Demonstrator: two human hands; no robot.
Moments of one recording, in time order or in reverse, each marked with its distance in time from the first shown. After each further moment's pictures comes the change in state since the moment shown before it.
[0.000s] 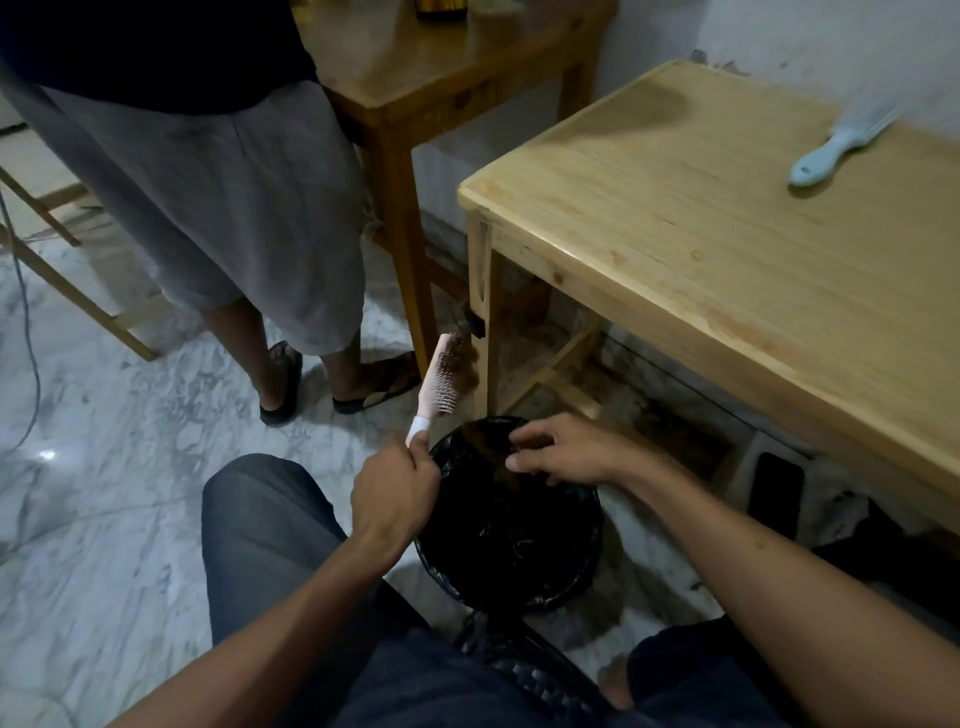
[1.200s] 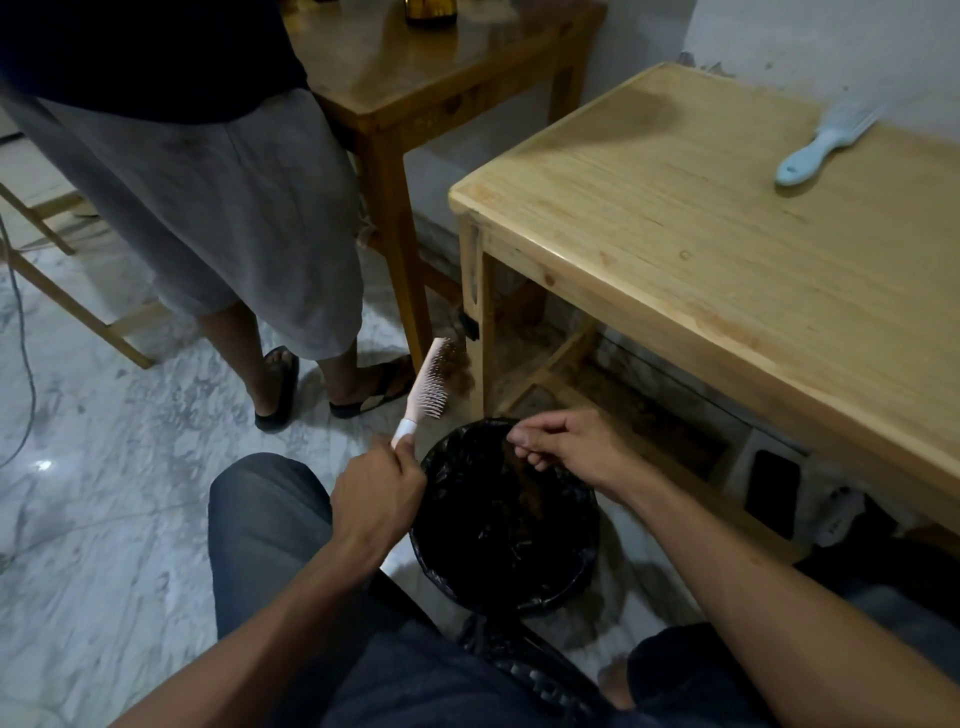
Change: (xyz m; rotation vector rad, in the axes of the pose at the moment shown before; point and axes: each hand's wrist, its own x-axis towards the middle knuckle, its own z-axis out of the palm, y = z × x) left_hand 0.001 -0.006 -0.011 0.103 0.042 0.064; right_hand 0.001 0.018 0.008 0.535 0.190 -0.175
